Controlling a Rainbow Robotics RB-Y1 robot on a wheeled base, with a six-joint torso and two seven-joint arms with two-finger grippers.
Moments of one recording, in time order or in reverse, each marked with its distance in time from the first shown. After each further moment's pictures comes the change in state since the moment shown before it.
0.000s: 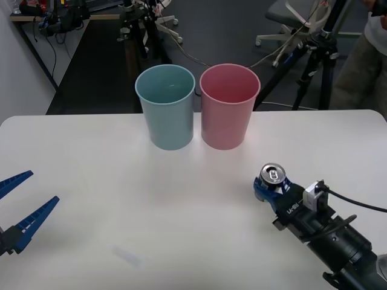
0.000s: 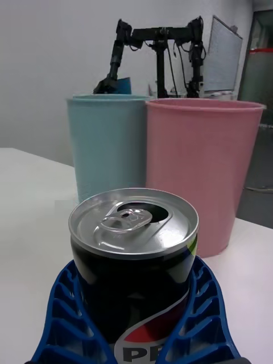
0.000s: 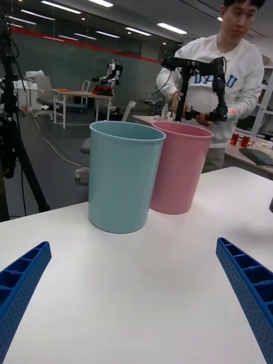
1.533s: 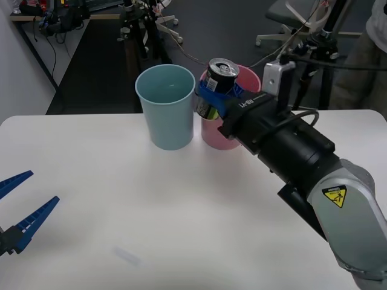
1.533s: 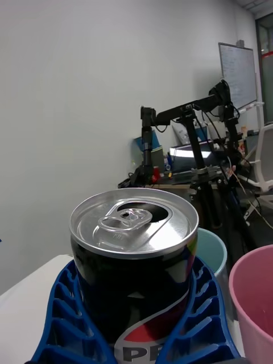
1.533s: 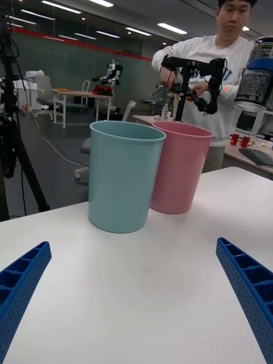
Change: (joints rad) right arm -0.379 0.035 0.191 -0.449 1.202 0.232 -1.628; left arm 0.000 0.000 0.000 0.000 0.000 0.000 0.000
